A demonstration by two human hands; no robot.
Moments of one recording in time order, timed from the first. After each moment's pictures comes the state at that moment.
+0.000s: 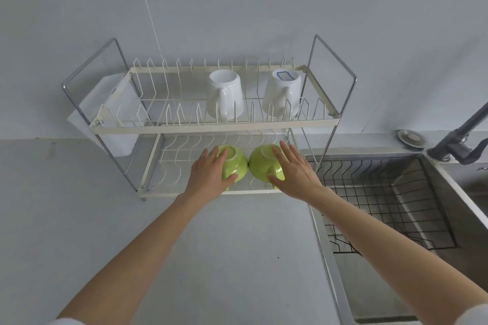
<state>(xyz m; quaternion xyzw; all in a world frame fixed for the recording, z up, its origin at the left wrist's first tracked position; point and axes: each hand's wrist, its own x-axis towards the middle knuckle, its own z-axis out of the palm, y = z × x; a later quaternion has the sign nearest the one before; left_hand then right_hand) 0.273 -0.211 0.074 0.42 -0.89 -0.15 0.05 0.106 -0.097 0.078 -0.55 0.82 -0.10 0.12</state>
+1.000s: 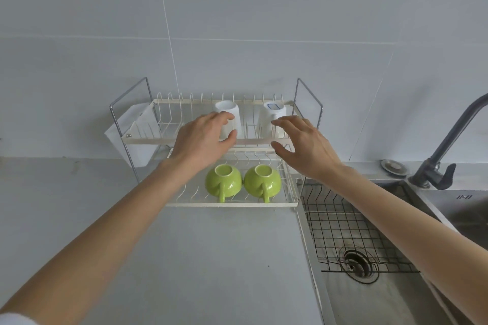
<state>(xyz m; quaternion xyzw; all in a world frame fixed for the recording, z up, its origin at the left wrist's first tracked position) 0.299 -0.143 0.235 0.36 -0.89 -0.04 0.27 0.130 -0.039 0.217 -0.63 0.74 -0.23 -0.10</state>
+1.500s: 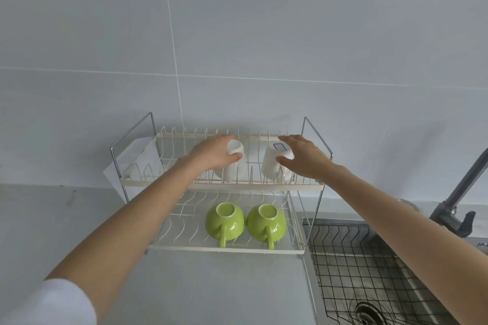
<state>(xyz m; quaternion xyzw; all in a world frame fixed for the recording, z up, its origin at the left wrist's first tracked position) 0.248 -0.238 0.251 0.40 -0.91 -0.11 0.08 0.080 -0.120 0.250 -0.58 0.80 -0.16 0.03</state>
